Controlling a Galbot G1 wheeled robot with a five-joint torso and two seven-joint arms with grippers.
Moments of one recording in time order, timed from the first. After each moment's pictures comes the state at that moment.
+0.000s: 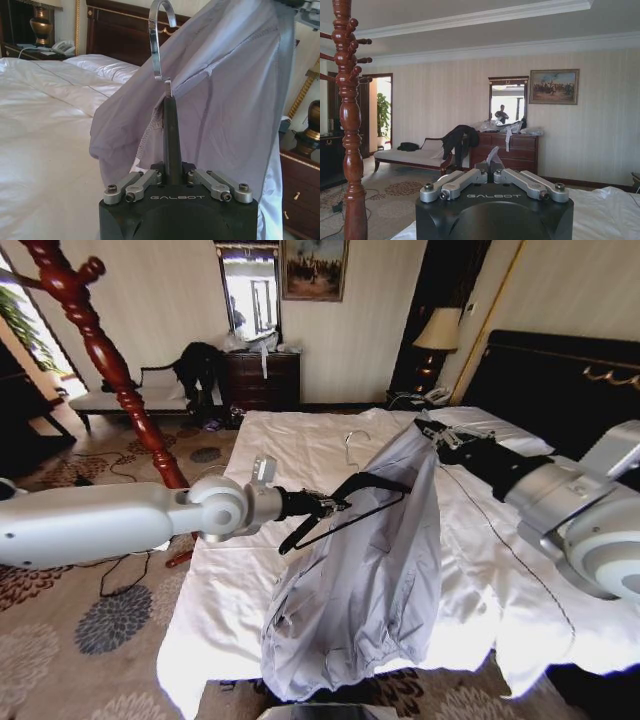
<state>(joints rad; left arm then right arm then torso) 2.45 0.73 -1.82 -2.03 -1.84 0.15 -0.06 -1.08 0.33 0.87 2.48 1.55 -0.40 0.43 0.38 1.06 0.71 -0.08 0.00</state>
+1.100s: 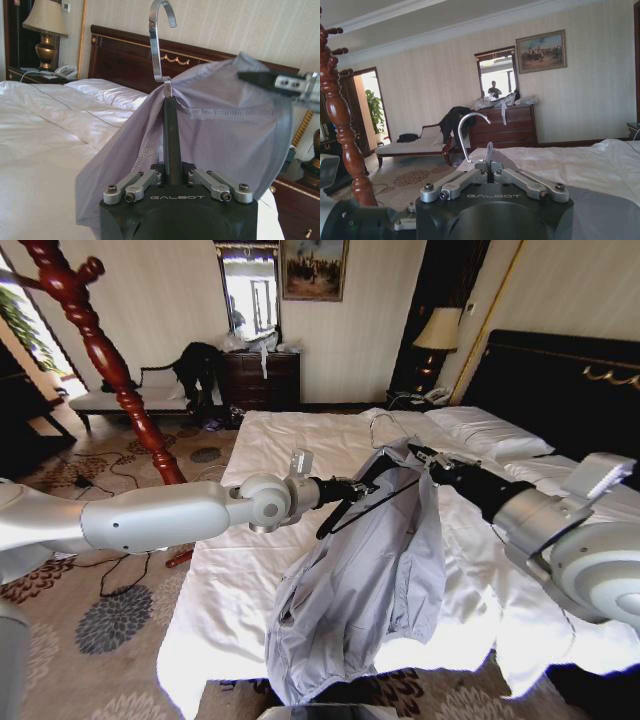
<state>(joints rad) 2.63 0.88 -2.00 -1.93 -1.78 0.10 -0.16 -1.24 0.41 0.89 2.50 1.60 -0.38 0.48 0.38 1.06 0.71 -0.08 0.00</state>
